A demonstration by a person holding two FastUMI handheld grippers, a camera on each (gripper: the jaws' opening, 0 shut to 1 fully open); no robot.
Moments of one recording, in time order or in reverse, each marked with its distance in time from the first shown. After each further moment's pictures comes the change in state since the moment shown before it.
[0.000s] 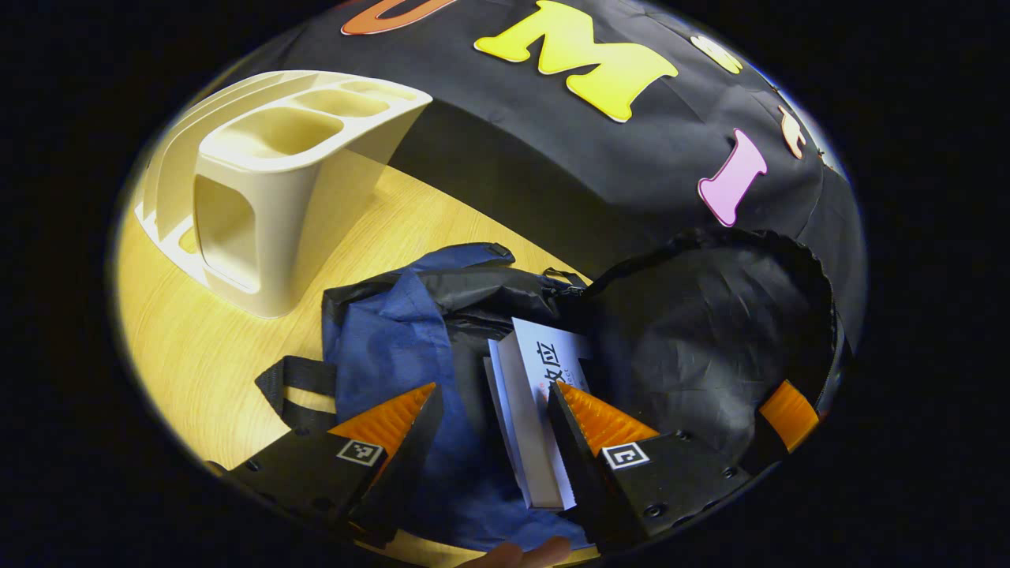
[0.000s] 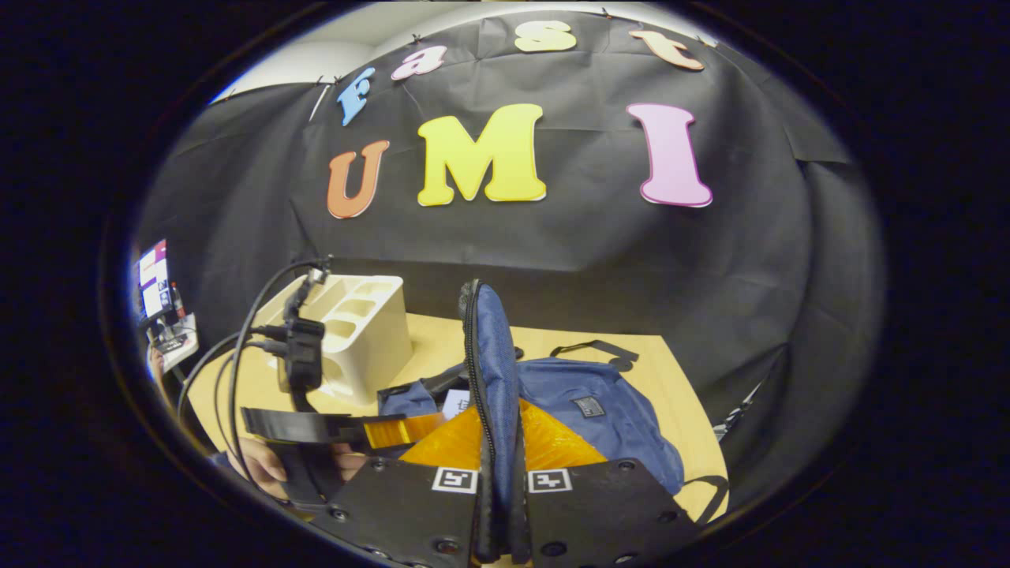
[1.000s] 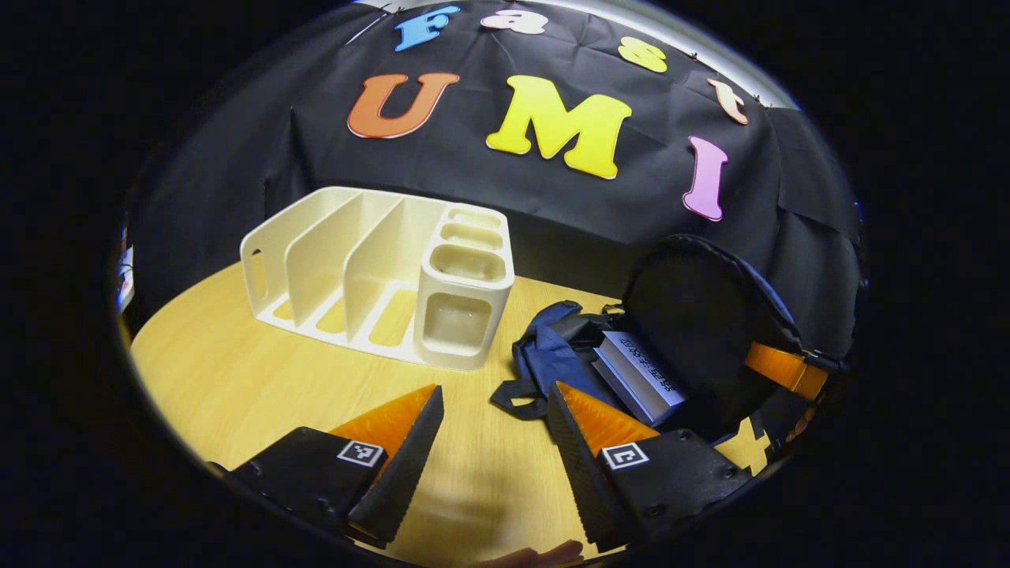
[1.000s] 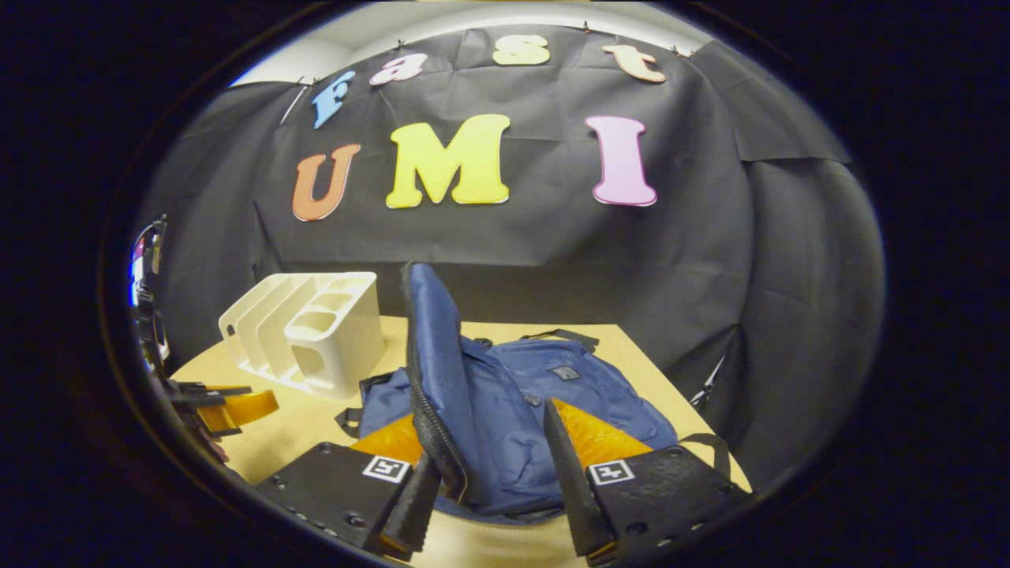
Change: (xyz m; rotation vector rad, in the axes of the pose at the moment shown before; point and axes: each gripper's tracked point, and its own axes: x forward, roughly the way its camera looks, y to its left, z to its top) left arm -0.182 0.104 0.034 0.325 -0.288 0.177; right arm -0.044 0.028 -0.040 0.053 -0.055 -0.176
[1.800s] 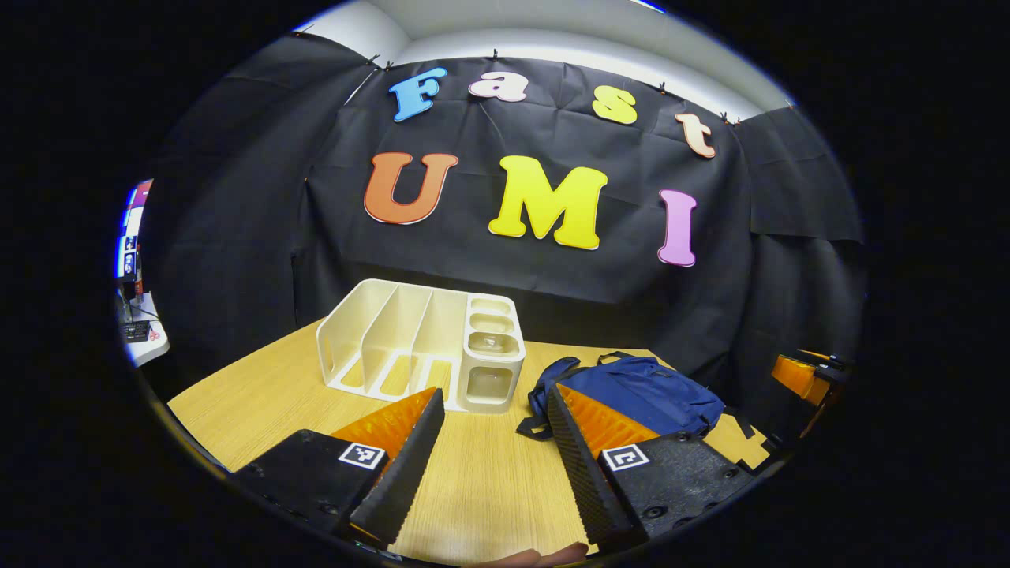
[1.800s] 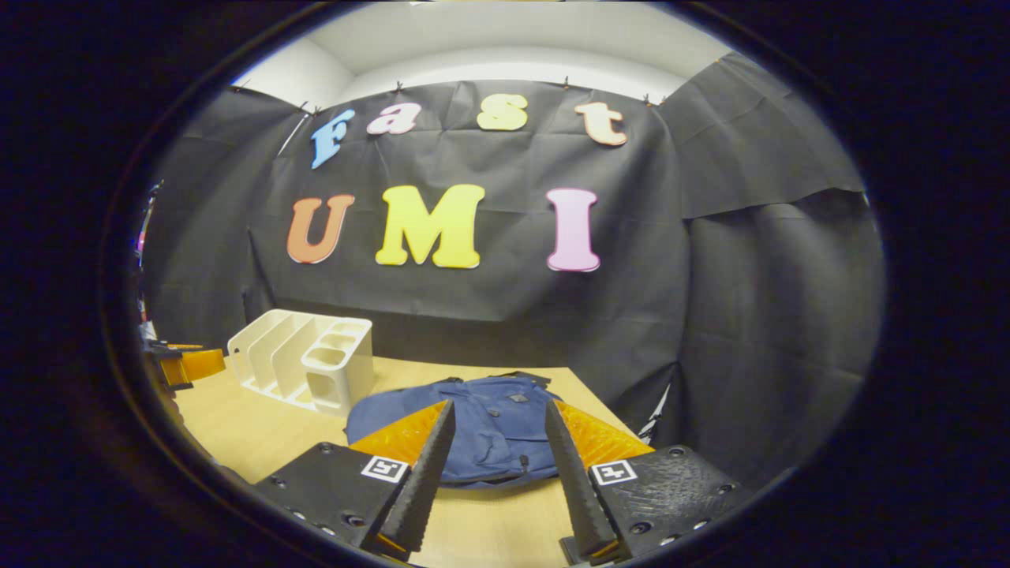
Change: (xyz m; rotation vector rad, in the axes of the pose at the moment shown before) left arm -0.110 0.016 0.066 0.062 -0.211 0.000; right arm -0.149 -0.031 0.037 0.014 -0.227 -0.122
